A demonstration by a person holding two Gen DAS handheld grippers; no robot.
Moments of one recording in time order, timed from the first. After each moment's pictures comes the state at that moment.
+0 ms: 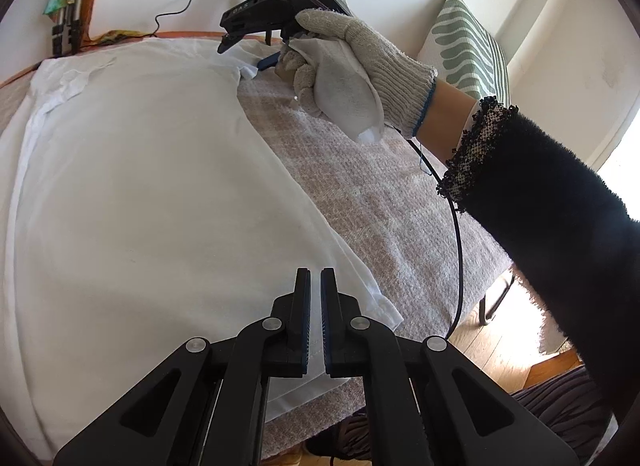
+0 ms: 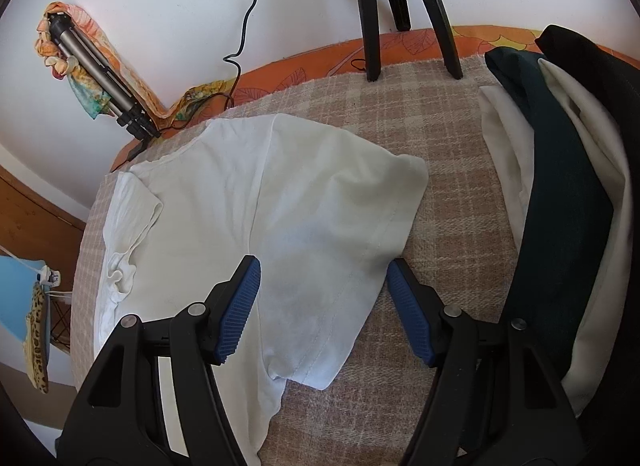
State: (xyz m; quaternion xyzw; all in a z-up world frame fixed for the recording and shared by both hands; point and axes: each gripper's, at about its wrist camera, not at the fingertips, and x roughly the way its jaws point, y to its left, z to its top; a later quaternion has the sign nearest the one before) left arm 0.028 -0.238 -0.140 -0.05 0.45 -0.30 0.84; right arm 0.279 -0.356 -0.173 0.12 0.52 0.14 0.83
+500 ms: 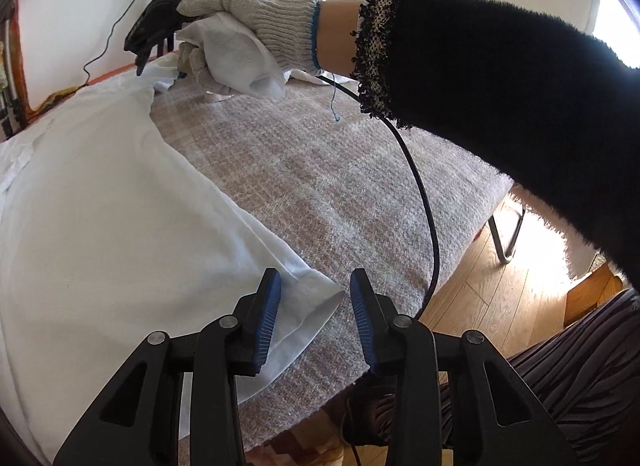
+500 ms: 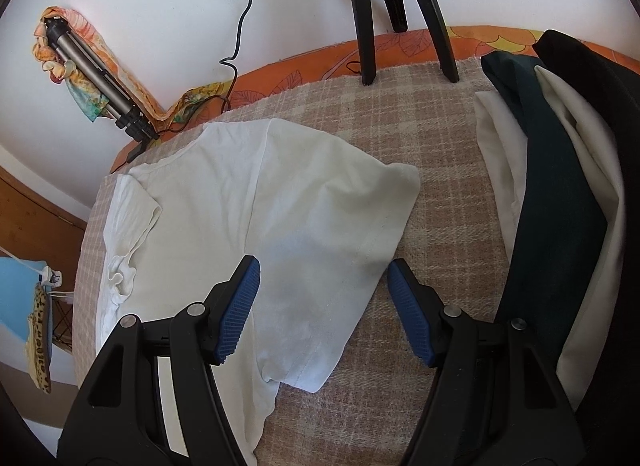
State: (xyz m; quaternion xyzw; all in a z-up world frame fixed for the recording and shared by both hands) left arm -0.004 -0.299 -0.153 0.08 0.42 -0.35 0.83; right arm 0.282 -0.361 -0.173 0.13 0.53 0.15 0.83
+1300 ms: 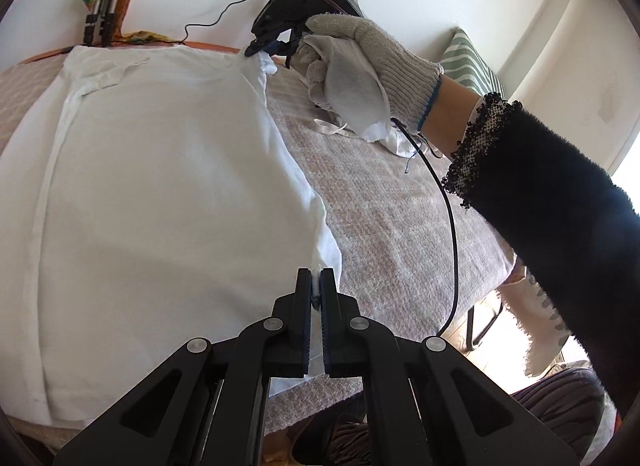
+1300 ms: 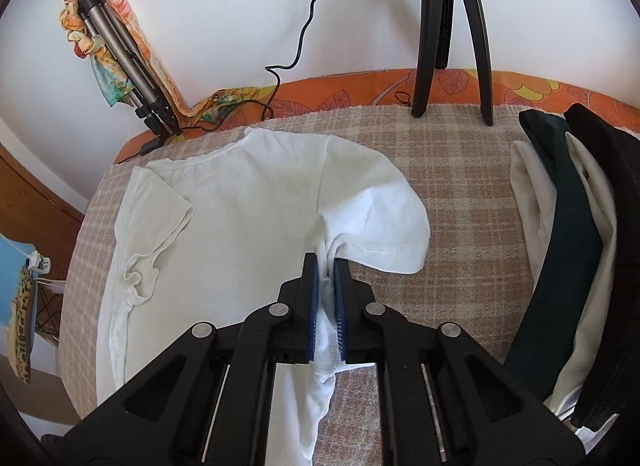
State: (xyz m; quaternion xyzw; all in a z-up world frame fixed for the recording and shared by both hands) left arm 0.014 -0.203 -0.142 -0.11 0.42 -0.29 0.85; right arm 0.273 -0.308 -0.135 0.07 0.50 0.15 0.85
